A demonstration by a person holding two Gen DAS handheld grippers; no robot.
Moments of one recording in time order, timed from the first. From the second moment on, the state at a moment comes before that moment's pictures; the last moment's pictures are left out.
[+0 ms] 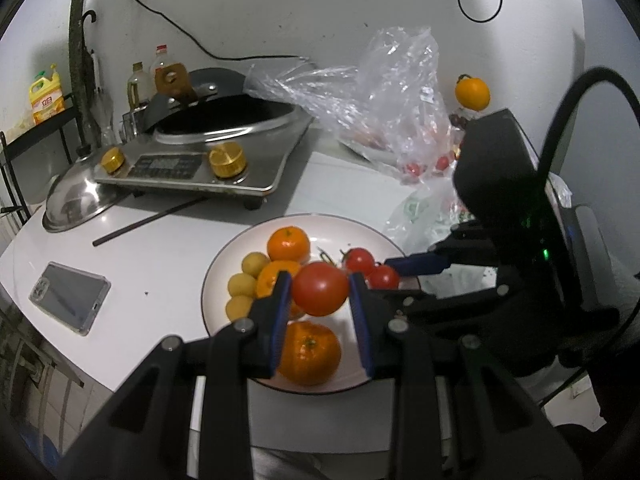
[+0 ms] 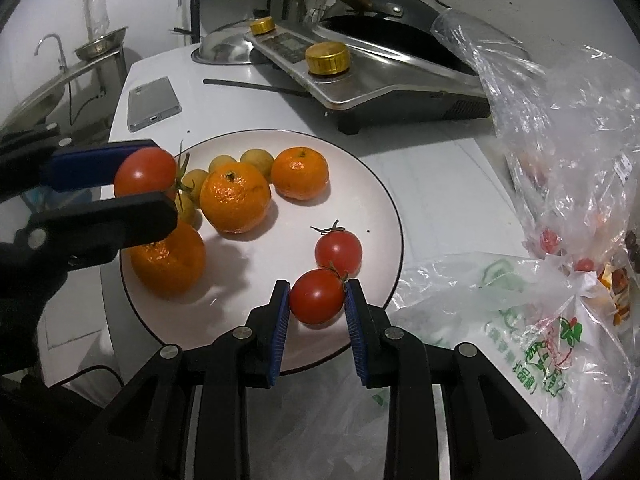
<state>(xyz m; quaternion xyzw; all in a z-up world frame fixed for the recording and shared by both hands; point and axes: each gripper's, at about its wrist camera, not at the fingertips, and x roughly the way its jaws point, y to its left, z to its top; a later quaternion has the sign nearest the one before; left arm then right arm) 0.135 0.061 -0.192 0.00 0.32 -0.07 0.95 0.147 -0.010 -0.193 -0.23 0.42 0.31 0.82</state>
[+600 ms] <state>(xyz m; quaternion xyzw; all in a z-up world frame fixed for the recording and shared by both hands) 0.135 0.059 -0.195 0.00 0.32 -0.08 0.94 0.147 -0.011 -0.191 -0.22 0.42 0.31 0.82</state>
